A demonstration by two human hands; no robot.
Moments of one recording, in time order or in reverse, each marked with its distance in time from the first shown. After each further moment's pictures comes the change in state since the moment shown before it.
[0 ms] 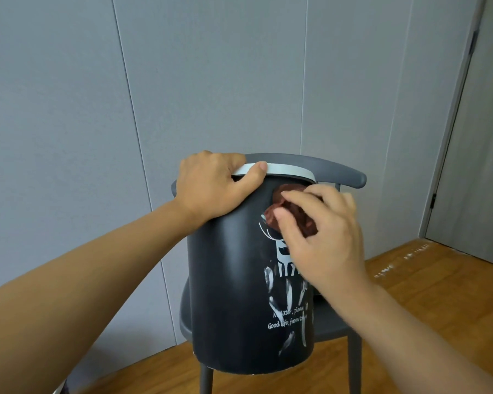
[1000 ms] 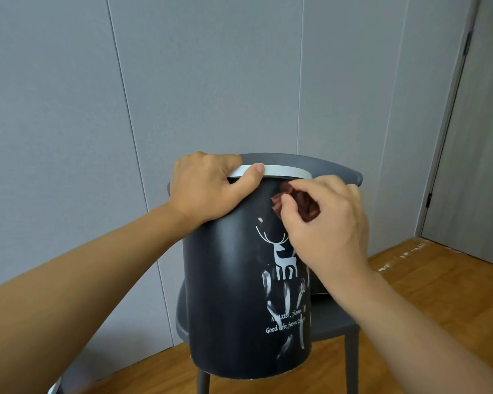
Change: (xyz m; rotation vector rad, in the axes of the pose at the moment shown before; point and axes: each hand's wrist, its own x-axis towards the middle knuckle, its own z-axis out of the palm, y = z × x) left_hand -0.005 0.003 -0.005 -0.040 0.020 0.006; right_hand 0.017 0.000 0.001 -0.076 0.068 0.077
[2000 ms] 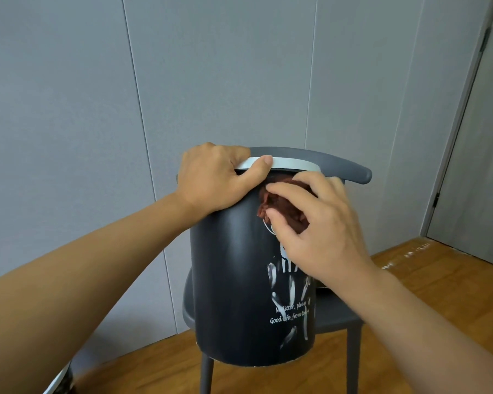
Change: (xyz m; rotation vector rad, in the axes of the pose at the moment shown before) left_hand -0.002 -0.005 -0.003 -0.002 -0.004 0.008; right_hand -0.008 -0.010 -0.005 0.046 -0.192 -0.281
